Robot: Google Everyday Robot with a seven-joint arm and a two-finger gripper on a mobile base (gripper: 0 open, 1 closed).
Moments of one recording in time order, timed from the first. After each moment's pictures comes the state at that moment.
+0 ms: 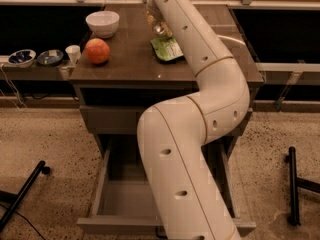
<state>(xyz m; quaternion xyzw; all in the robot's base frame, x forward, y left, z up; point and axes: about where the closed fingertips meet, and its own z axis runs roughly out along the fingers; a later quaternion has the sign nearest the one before) 0.895 -0.023 0.883 -0.91 0.28 -0.29 0.12</state>
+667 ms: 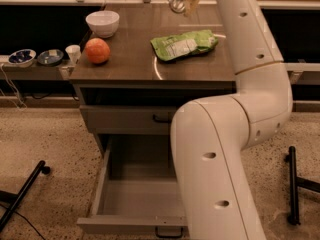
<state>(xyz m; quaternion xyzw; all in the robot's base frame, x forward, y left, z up) 0.863 -0.071 0.977 -0.87 0.28 -0.30 0.28</state>
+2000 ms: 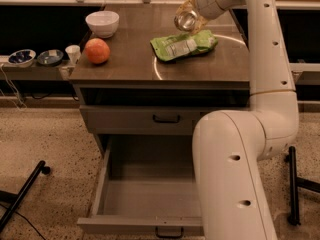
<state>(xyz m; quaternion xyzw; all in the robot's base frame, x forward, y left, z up) 0.838 -0.098 0.935 -0.85 0.25 -0.20 0.42</state>
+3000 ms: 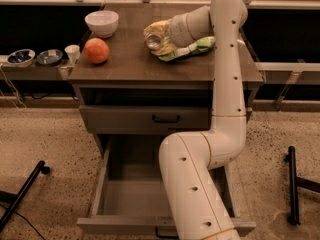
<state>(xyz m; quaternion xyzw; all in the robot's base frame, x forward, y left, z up) 0.806 -0.002 0.860 -0.84 0.22 -0.07 0.49</state>
